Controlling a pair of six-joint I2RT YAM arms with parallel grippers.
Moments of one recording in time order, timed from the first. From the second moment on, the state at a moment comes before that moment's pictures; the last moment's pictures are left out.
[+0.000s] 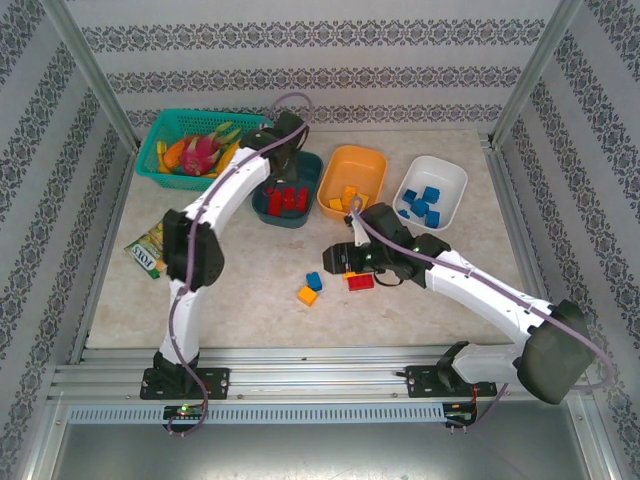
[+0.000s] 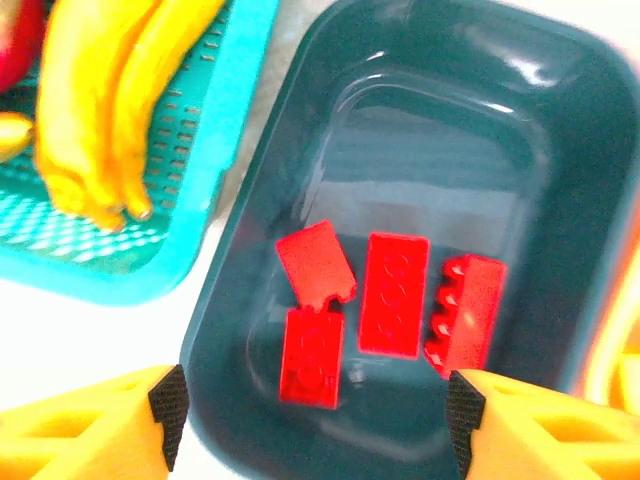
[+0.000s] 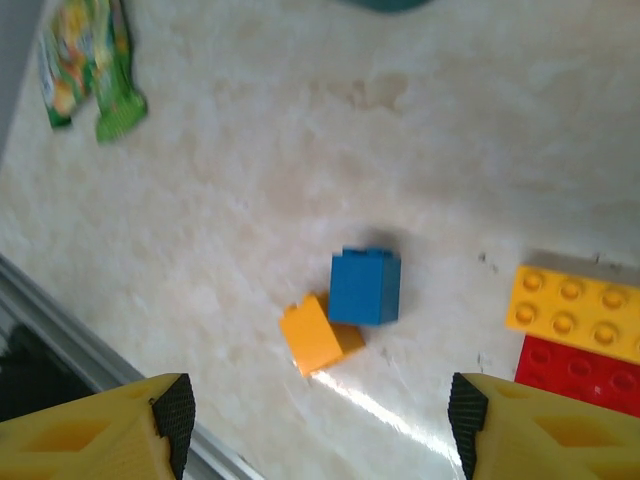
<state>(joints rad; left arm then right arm) -0.44 2.13 2.14 -1.11 -0.33 -0.53 0.71 1.26 0.94 -0.54 -0.25 0.54</state>
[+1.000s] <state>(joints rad) -0.56 0.85 0.93 -1.04 -0.05 -0.82 0.94 1.82 1.14 -0.59 -0.15 0.37</state>
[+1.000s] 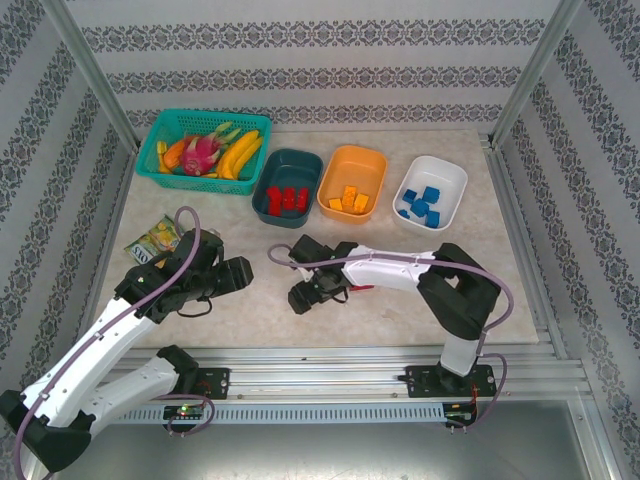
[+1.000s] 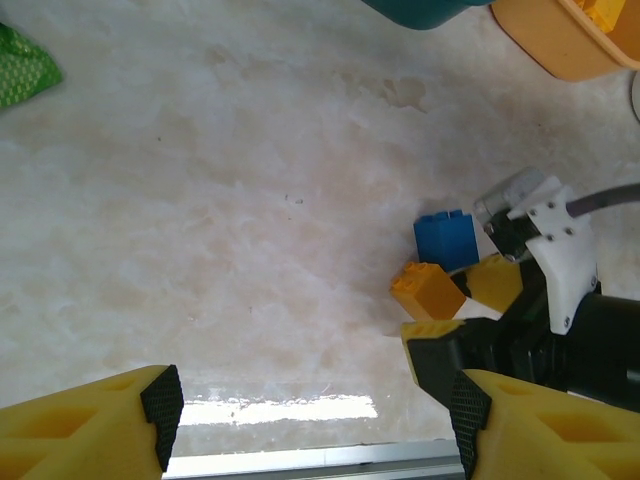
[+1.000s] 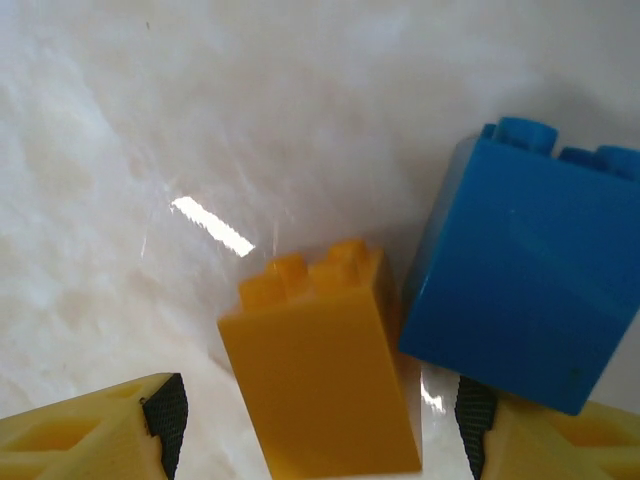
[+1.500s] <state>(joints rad) -0.56 0.85 0.93 -1.04 -0.04 -0.84 0.94 1.88 1.20 -0.63 -0.15 0.34</state>
